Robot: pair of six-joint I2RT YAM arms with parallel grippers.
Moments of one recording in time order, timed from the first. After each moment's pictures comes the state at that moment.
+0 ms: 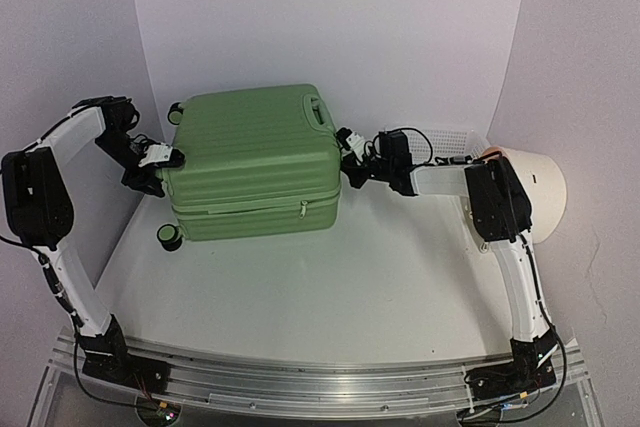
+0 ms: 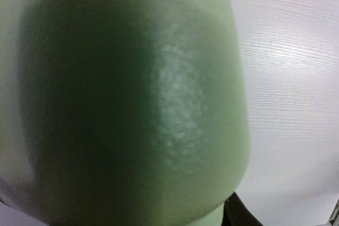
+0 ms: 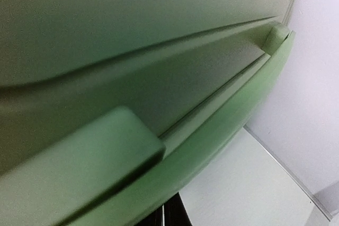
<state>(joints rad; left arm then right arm) 0.06 1.78 1.69 -1.20 0.44 1.64 0.46 2.42 1.81 0.28 -0.41 -0.32</state>
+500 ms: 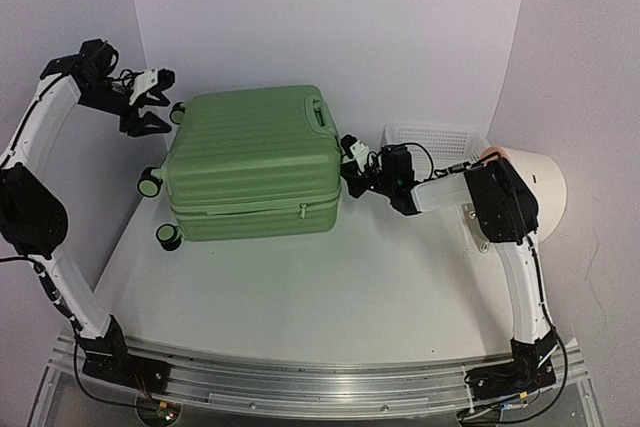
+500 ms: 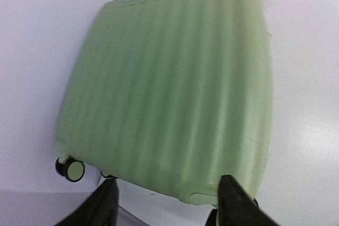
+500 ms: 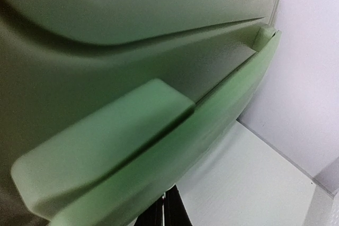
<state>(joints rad) 0.05 1.72 2.05 -1.21 0.70 1.31 0.50 2.34 1.56 0.56 -0.31 -0.22</state>
